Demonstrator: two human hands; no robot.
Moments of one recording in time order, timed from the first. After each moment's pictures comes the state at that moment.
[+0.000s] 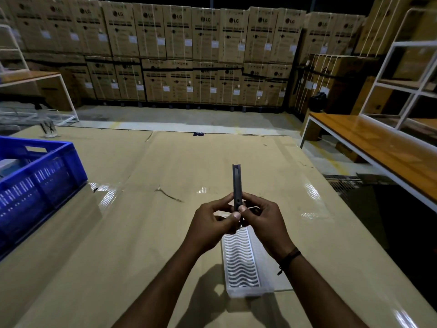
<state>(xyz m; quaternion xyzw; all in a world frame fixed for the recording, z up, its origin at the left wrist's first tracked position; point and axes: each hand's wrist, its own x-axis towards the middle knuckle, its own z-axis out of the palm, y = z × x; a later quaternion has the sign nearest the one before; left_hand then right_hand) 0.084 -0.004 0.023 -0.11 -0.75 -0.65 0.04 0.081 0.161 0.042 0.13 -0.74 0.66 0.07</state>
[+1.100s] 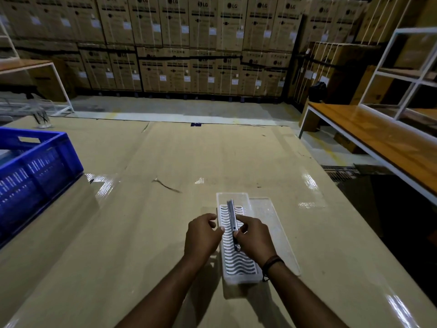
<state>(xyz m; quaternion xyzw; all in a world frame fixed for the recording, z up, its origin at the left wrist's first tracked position) 0.093 0.006 -0.036 0.10 -0.88 -0.46 0.06 0.090 0.152 -0.023 0.02 -0.92 0.40 0.02</state>
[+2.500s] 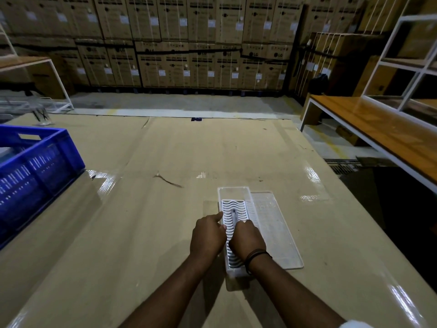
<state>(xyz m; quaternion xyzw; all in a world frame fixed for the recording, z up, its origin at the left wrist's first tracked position) 0.092 0.011 -0.054 0.06 -0.92 -0.38 0.06 0.079 0.127 -0.061 -0.01 -0.98 0.16 -0.06</state>
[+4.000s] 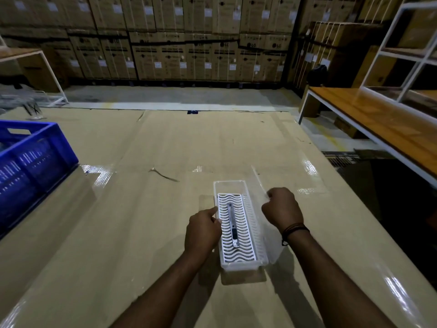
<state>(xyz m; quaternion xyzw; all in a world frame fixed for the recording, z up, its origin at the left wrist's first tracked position) 0.097 0.013 -0.056 0.07 -0.89 -0.43 0.08 0.062 0.205 0.011 -0.10 -0.96 0.27 0.04</state>
